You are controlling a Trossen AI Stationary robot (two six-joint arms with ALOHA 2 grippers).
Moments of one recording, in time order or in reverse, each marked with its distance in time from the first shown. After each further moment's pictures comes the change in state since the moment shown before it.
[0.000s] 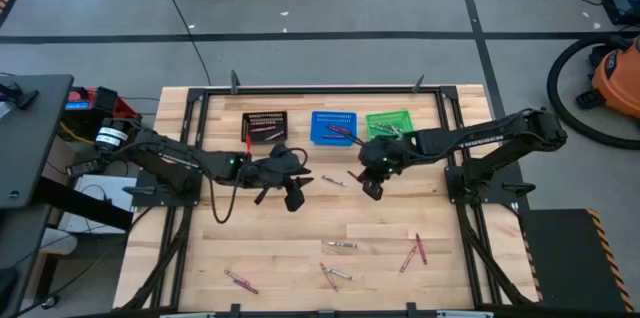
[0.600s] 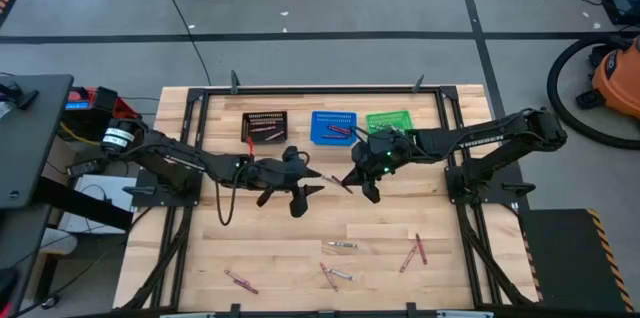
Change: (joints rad) left arm -0.003 0.061 0.001 0.212 0.089 0.132; right arm 0.002 0.000 0.004 0.318 -0.177 -0.130
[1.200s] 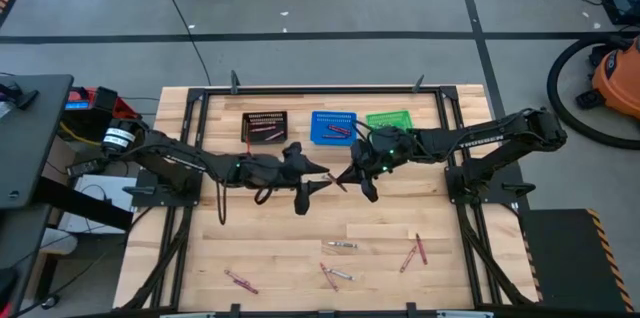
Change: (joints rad) left arm 0.000 0.006 0.000 0.226 0.003 0.017; right arm 0.000 0.000 0.000 0.109 0.001 -0.022
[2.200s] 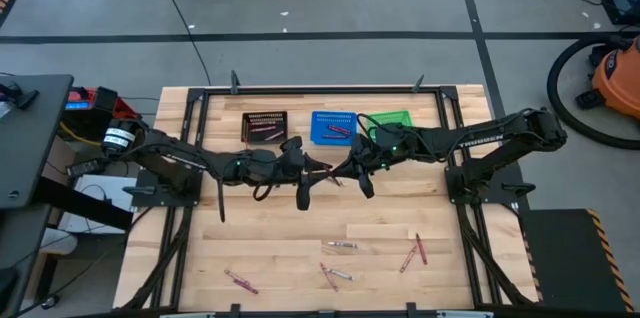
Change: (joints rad) left arm 0.025 0.000 0.000 0.105 -0.001 0.056; right arm -0.005 0.000 0.000 0.119 0.038 -0.008
